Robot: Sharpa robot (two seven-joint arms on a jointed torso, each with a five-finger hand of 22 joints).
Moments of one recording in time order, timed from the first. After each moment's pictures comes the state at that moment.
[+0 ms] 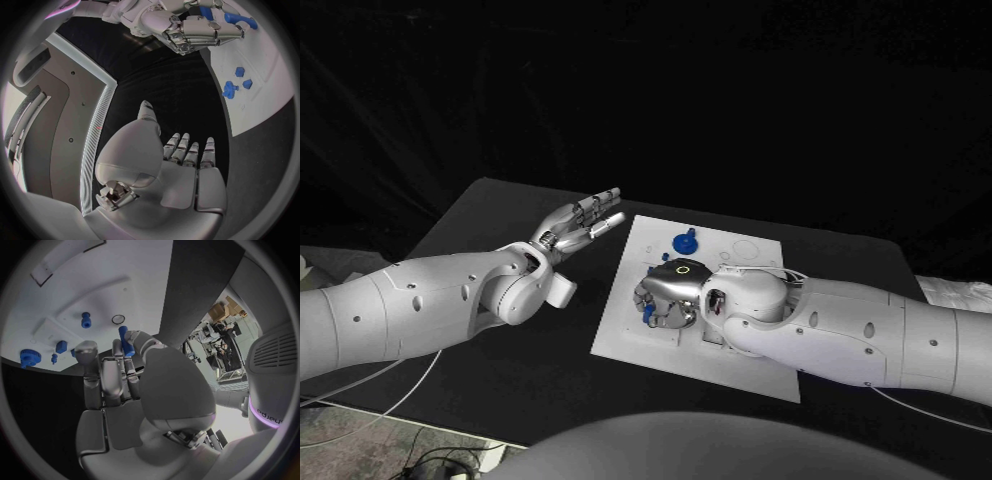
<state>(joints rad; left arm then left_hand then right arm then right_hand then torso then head) 1.10 -0.82 -0.23 1.38 -0.21 -0.19 0.58 1.32 0.14 -0.30 0.29 0.16 0.24 0.09 0.03 0.03 0.11 0.07 0.25 0.04 0.01 0.09 0.01 0.00 0.16 0.06 0.20 0.03 0.19 1.09 -0.52 -0.22 1.48 -1.72 -0.19 -0.08 1.43 -0.10 0.33 0.02 0.52 0.88 0.13 0.32 0.64 0.90 0.08 0.53 0.44 1.35 0.01 1.36 1.19 0.14 1.19 0.11 0.91 1.31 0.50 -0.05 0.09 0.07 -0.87</state>
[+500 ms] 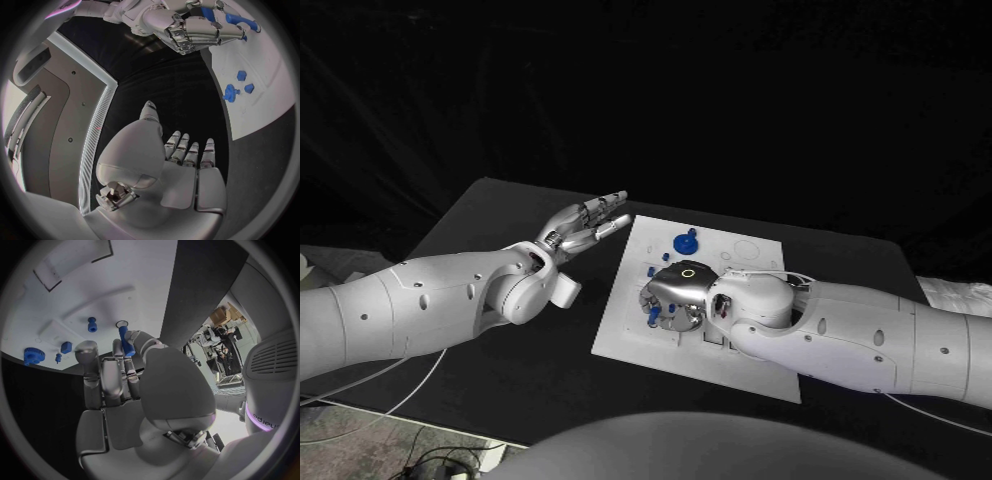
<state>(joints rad) 1.10 -0.81 -0.23 1.37 -0.21 -0.18 0.58 1.37 0.15 -0.27 0.29 0.25 0.30 0.08 0.03 0.03 0.10 0.06 0.24 0.04 0.01 0.09 0.01 0.00 0.16 0.05 0.22 0.03 0.17 1.08 -0.55 -0.22 1.51 -1.77 -0.19 -0.09 1.43 -0.10 0.33 0.02 0.52 0.88 0.13 0.31 0.64 0.90 0.08 0.53 0.44 1.35 0.01 1.36 1.19 0.14 1.19 0.11 0.91 1.31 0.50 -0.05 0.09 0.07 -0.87</state>
